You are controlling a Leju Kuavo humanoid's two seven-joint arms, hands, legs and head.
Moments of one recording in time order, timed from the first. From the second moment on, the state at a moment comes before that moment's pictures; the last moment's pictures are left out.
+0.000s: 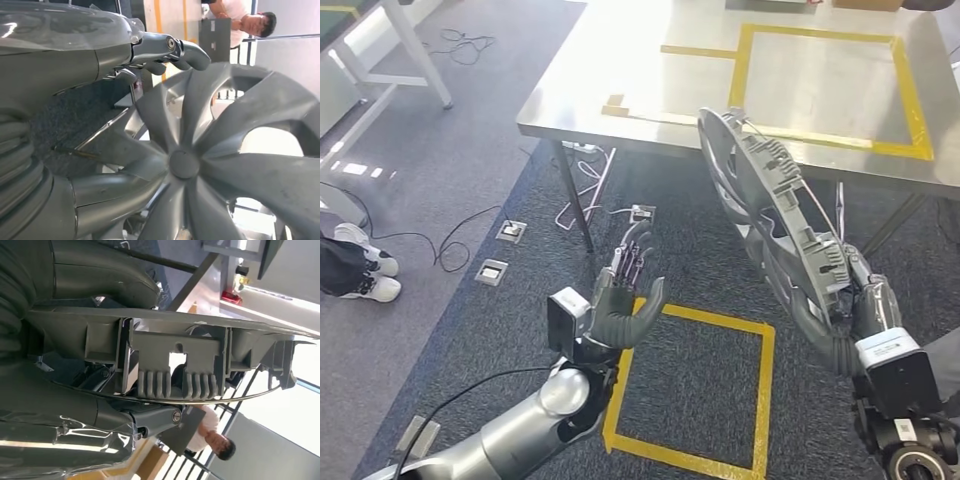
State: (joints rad) left arm -0.26 0.05 -0.66 -1.51 0.23 0.41 -0.45; right arm -0.24 -0.20 0.67 -1.84 0.04 -0.24 -0.18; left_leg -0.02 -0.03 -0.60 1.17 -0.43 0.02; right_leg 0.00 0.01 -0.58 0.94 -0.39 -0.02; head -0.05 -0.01
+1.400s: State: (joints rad) left arm -0.29 0.05 -0.66 -1.50 0.24 0.39 -0.44; right arm -0.25 -0.20 0.63 -1.85 0.08 -0.28 -0.17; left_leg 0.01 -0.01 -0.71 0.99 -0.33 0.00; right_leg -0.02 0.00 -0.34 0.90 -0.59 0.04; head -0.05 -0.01
